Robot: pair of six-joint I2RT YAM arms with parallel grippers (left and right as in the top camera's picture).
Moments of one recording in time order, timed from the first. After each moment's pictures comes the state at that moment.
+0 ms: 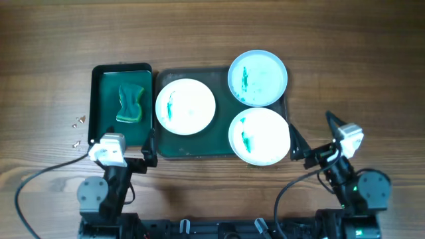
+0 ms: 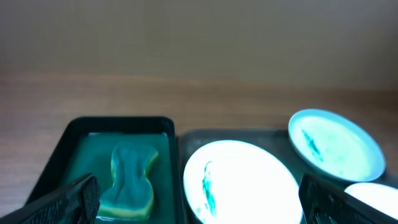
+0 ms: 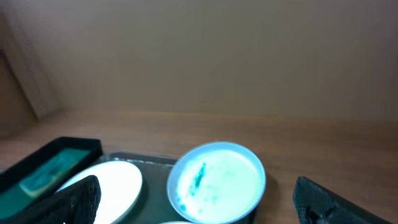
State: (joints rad) left arm -0.02 0.13 0.26 -0.31 0.12 -0.11; right arm 0.01 0.23 0.27 -0.08 -0.38 0.13
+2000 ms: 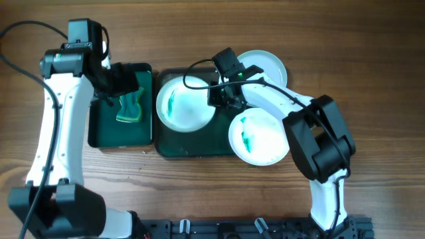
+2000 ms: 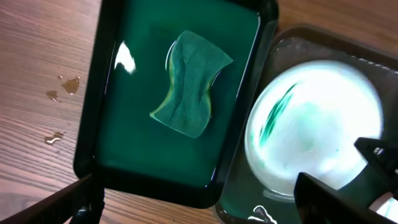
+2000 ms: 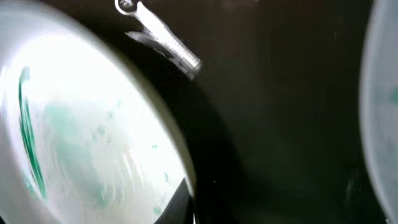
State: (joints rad) left arm 0.05 1.63 1.53 -1.21 -0.03 -0.27; right arm 0.54 2.14 1.46 -0.55 -0.25 0.63
